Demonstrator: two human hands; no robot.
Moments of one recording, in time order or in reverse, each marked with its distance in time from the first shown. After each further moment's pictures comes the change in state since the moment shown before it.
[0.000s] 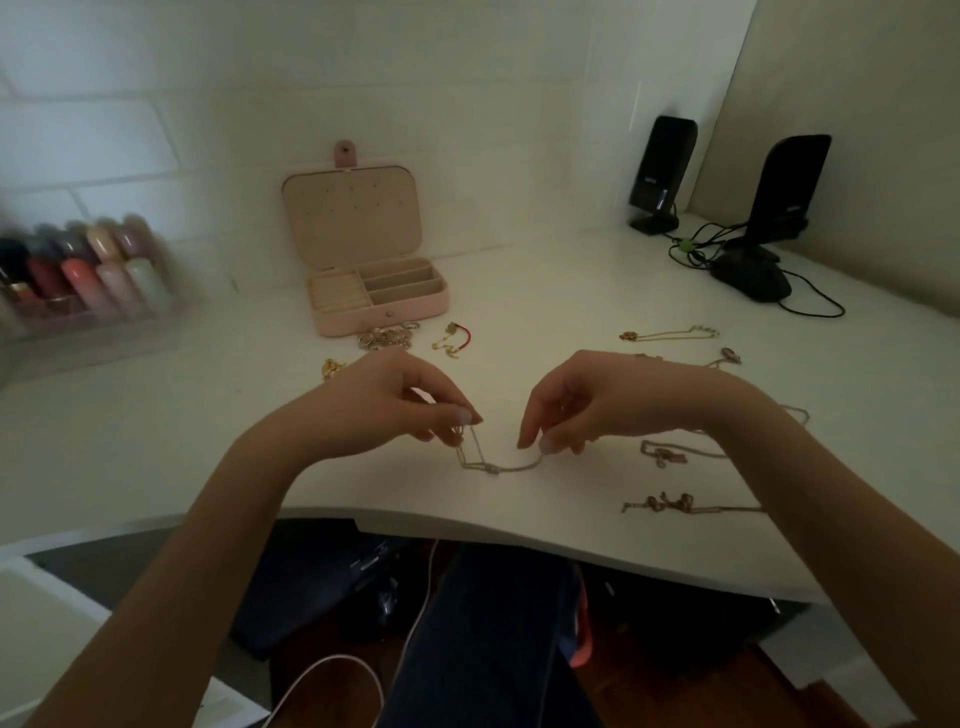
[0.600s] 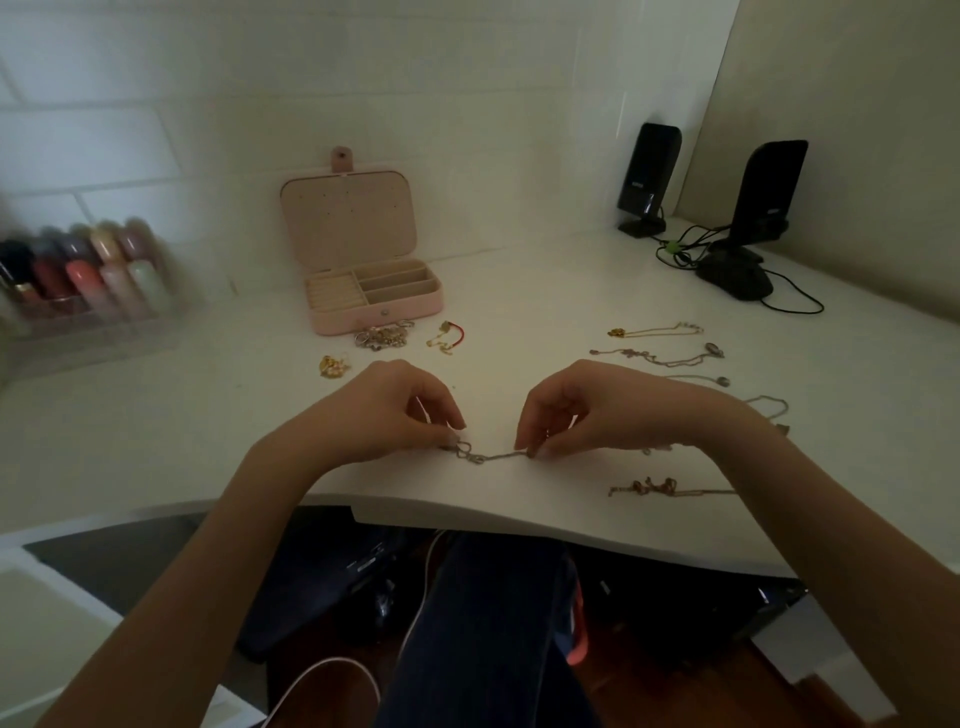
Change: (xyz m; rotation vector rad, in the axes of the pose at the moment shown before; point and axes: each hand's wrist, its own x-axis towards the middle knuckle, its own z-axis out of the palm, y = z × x) left_hand 0.006 -0.018 0.013 0.256 0.039 -0.004; right_hand -0.016 0.003 0.018 0.023 0.105 -0.028
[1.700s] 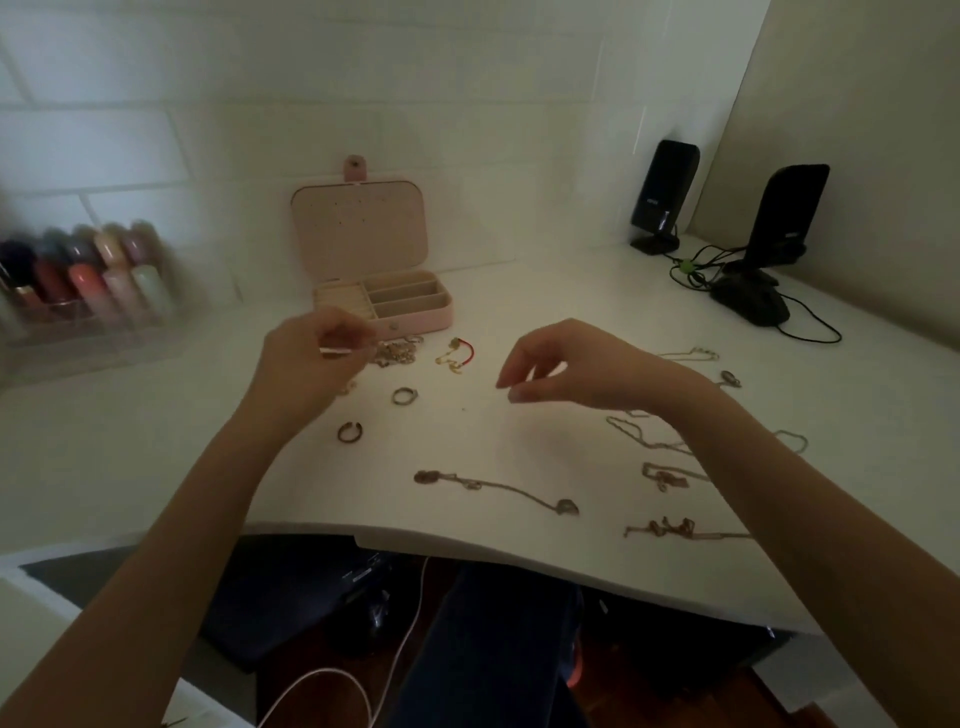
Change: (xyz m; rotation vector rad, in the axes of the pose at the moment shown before) left_hand 0.016 -0.053 -0.034 -0.204 0.692 -0.111; right_hand 0.054 -0.002 -0.029 -0.095 0.209 -0.039
